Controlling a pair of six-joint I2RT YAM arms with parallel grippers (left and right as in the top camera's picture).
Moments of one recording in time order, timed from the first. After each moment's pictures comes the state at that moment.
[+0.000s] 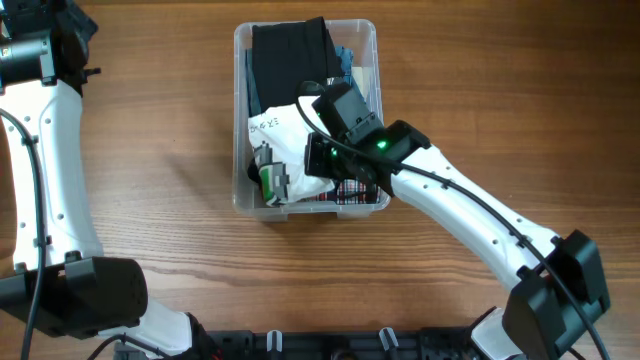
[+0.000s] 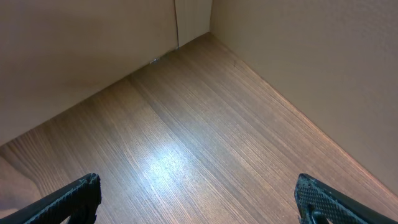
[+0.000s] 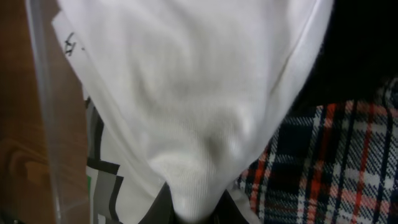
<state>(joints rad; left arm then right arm) 0.21 1.75 1.90 -0.88 -0.53 -0.47 0.68 1.69 1.33 -0.69 -0.17 0.77</state>
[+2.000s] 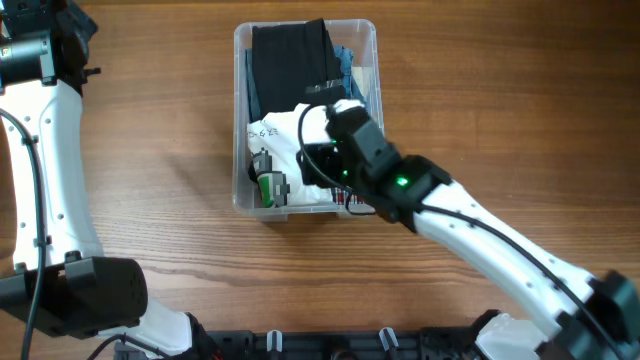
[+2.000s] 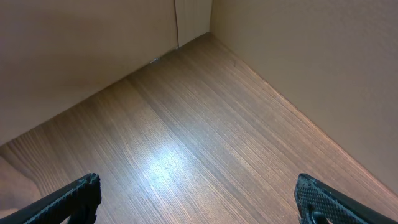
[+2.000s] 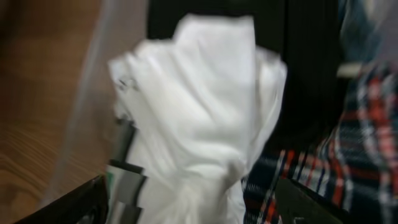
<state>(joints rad) 0.21 1.75 1.90 -0.88 -0.53 -0.47 0.72 1.48 1.13 -0.45 0.02 0.55</state>
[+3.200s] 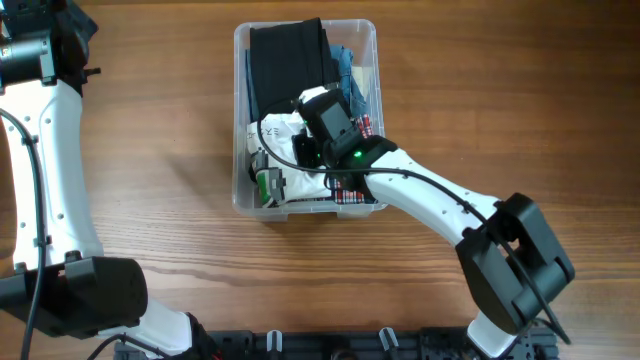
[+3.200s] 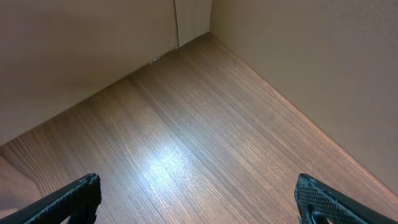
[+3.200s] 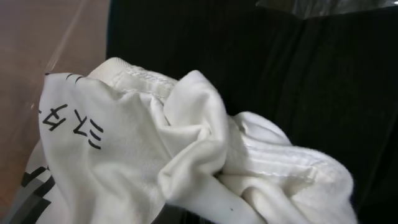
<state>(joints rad) 0.21 1.75 1.90 -0.88 -0.53 -0.47 0.69 1.85 1.21 -0.22 0.02 0.34</state>
